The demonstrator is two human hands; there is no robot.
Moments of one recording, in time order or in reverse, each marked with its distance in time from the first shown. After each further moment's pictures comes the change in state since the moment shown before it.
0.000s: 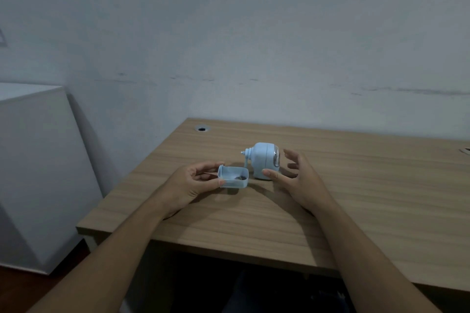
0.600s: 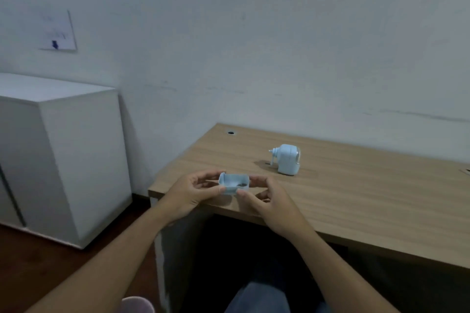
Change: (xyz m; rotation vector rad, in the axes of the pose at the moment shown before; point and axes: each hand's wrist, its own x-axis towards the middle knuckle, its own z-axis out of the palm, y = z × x) left_hand -0.141 0.016 -0.035 -0.067 0.079 0.020; right_hand -0.147 -0.101 0.084 0.012 -0.220 -0.086
